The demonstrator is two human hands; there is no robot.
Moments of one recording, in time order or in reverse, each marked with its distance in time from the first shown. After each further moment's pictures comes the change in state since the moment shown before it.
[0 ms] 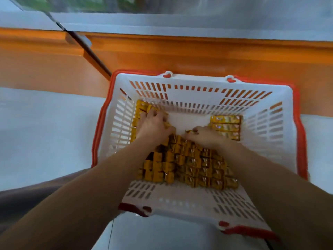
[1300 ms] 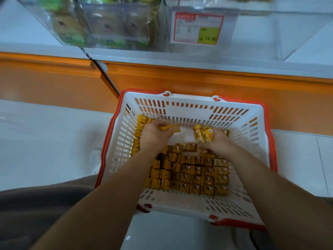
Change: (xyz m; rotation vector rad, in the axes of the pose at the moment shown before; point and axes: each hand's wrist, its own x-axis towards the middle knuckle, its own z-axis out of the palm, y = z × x) left_hand -0.041 0.031 -0.047 -0.724 0.128 -0.222; right_hand -0.081 0.018 -0.037 0.563 0.291 -0.017
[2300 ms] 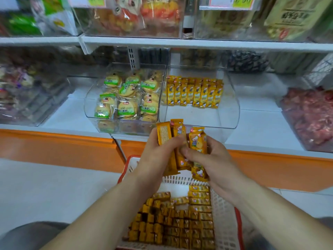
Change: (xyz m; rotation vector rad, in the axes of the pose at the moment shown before) left_hand -0.160 0.199 -0.160 -0.948 -0.289 0.232; right_hand -0.252 -0.201 -0.084 0.758 0.019 -0.556
